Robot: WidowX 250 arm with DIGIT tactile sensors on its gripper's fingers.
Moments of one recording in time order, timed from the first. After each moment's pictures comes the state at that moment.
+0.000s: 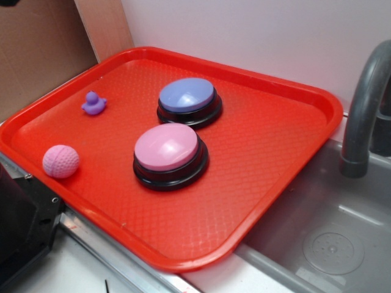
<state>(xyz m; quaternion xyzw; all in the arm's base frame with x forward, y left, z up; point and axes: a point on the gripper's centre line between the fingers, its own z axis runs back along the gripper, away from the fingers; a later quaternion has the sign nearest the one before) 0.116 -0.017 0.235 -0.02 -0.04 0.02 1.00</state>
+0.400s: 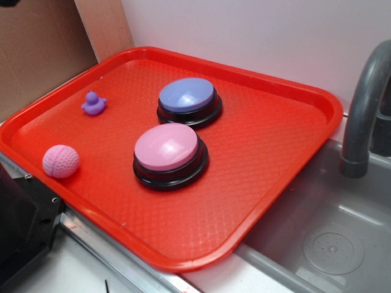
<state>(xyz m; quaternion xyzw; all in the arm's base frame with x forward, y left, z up) 0.115 -0.017 0.231 -0.01 -0.04 0.01 1.00</state>
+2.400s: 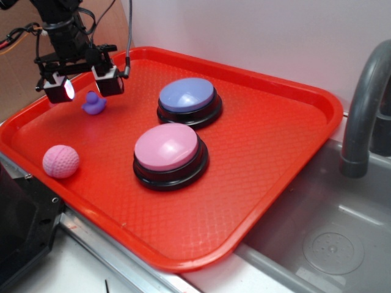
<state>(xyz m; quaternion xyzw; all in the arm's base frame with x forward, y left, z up) 0.214 0.105 0.033 0.00 -0.02 0.38 0.92</state>
